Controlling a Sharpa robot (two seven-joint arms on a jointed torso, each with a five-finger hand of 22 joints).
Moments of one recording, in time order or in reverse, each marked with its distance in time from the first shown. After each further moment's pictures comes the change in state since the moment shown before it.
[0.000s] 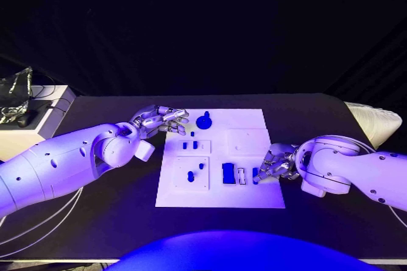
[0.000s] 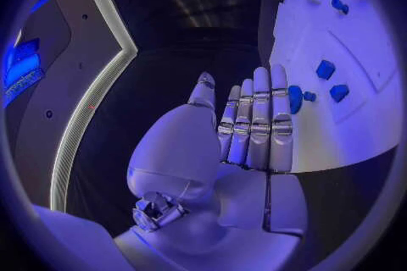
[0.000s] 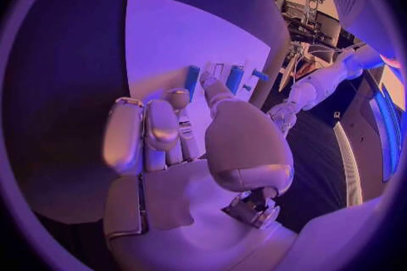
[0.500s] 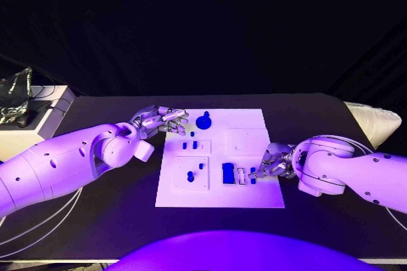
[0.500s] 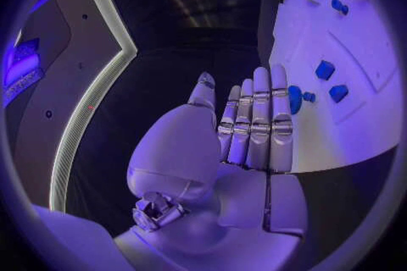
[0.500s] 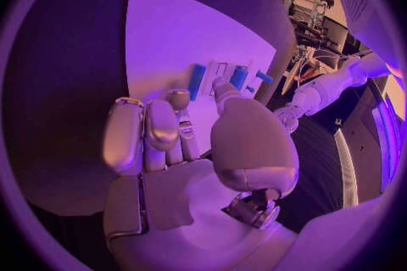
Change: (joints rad) left arm 0.000 -0.001 0.000 0.000 0.000 0.003 -0.003; left_hand 0.000 0.000 0.000 0.000 0.000 0.000 0.000 0.000 0.000 0.000 0.000 0.000 0.000 0.000 0.000 0.000 0.000 0.000 0.000 0.000 0.000 -0.001; right arm -0.008 0.019 0.003 0.001 -0.053 -0.016 -0.032; right_hand -0.033 -0.080 0.005 0.232 -0.015 0.033 -0.012 0.007 -0.009 0.003 -0.001 0.015 -0.013 0.000 0.000 0.000 0.001 0.000 0.001 0.001 0.000 0.000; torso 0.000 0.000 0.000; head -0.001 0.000
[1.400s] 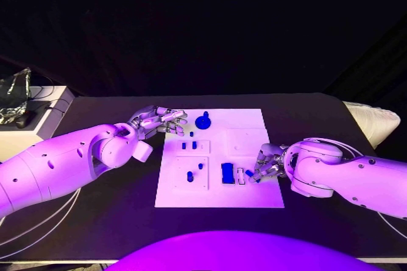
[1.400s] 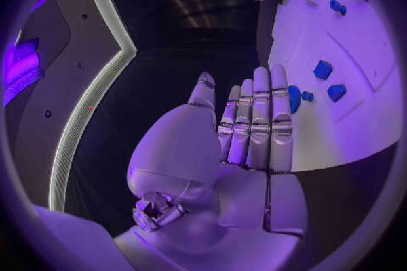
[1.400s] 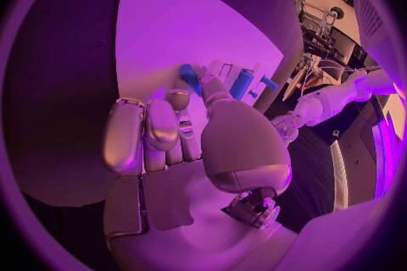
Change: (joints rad) left arm 0.000 -0.006 0.000 0.002 0.000 0.005 -0.007; left_hand 0.000 0.000 0.000 0.000 0.000 0.000 0.000 0.000 0.000 0.000 0.000 0.000 0.000 0.000 0.000 0.000 0.000 0.000 0.000 0.000 0.000 0.000; right arm -0.033 0.045 0.004 -0.014 -0.115 -0.034 -0.019; right_hand 0.125 0.141 -0.057 -0.339 0.019 0.020 -0.010 0.013 0.406 -0.003 -0.010 0.005 0.002 0.000 0.000 0.000 -0.003 0.000 0.000 0.000 0.000 0.001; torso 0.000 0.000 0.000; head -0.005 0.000
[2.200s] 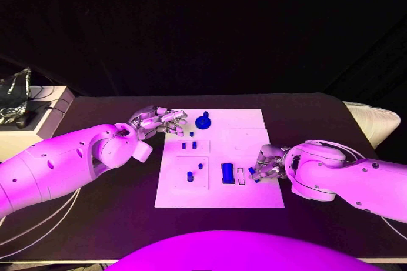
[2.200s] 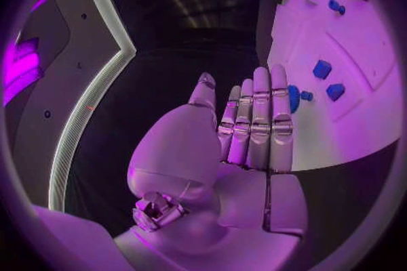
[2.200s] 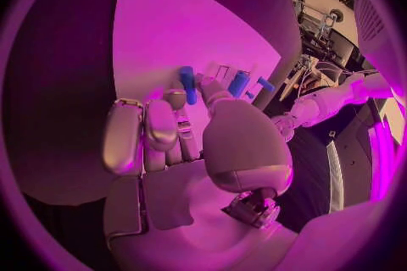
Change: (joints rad) left arm 0.000 -0.003 0.000 0.001 0.000 0.000 -0.004; left_hand 0.004 0.004 0.000 0.000 0.000 -0.004 0.004 0.000 0.000 -0.004 0.004 0.000 0.000 0.000 0.000 0.000 -0.002 0.000 0.000 0.000 0.000 -0.002; right arm -0.004 -0.019 -0.003 0.028 -0.007 -0.027 0.015; right_hand -0.042 0.017 0.157 0.123 0.216 0.013 0.036 -0.025 0.036 -0.012 0.013 0.000 0.007 0.000 0.000 -0.006 0.009 0.000 0.000 0.000 0.015 0.000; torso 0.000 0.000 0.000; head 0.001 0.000
